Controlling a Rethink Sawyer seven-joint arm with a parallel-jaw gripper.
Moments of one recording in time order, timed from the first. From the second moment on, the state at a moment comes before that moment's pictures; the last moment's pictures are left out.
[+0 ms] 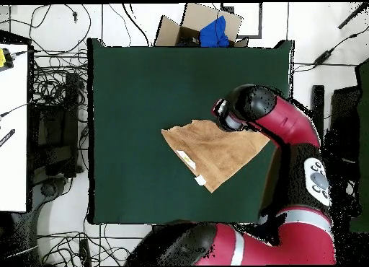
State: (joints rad) arm -0.39 -0.46 -0.08 1.36 0.17 0.86 1.74
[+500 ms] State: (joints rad) arm -0.48 -0.51 -0.07 1.51 0.12 0.80 1.74
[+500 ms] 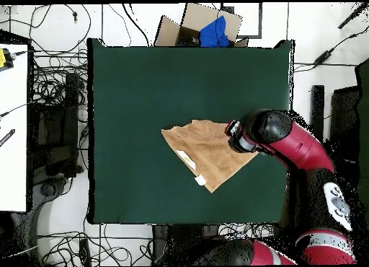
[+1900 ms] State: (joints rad) arm -0.48 -0.61 -0.07 1.79 0.07 0.61 1.74
